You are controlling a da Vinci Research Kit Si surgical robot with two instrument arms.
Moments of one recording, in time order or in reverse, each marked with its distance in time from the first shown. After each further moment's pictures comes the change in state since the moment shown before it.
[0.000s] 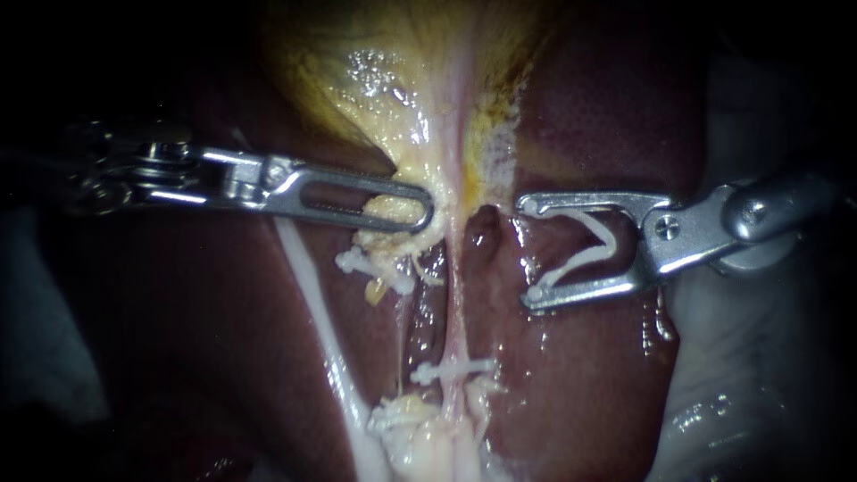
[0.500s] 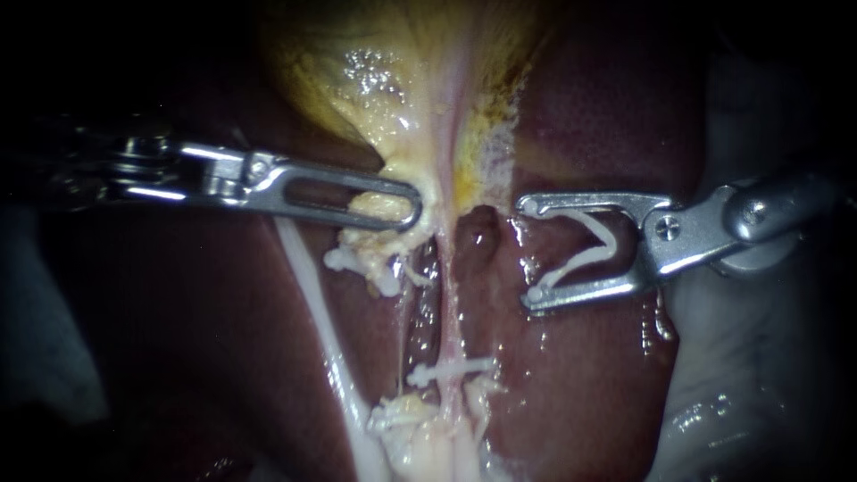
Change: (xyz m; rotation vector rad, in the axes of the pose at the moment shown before) right arm 0.000 0.000 0.000 0.000 0.002 -0.001; left arm -0.002 -0.004 -0.007 0.005 -0.020 -0.031
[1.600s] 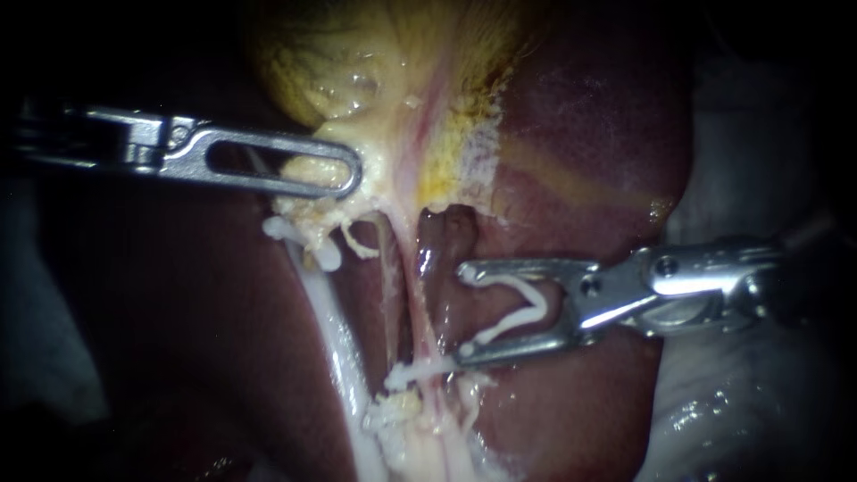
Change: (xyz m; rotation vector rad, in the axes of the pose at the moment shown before) right arm -0.004 -0.004 0.012 0.084 0.027 0.374; left arm -0.001 -0.001 -0.003 -0.005 -0.031 0.010
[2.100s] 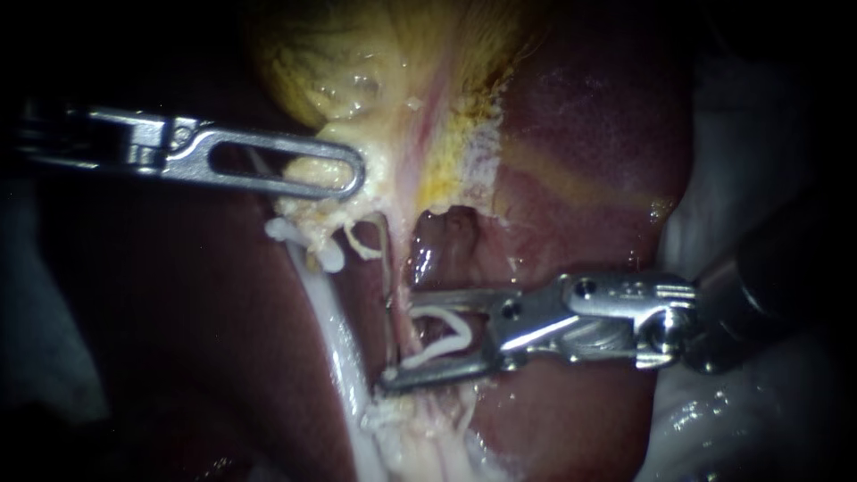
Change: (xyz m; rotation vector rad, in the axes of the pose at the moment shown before) right arm 0.001 -0.001 0.004 0.092 0.039 0.102; left arm 0.000 0.000 0.000 -0.002 -0.002 -0.001
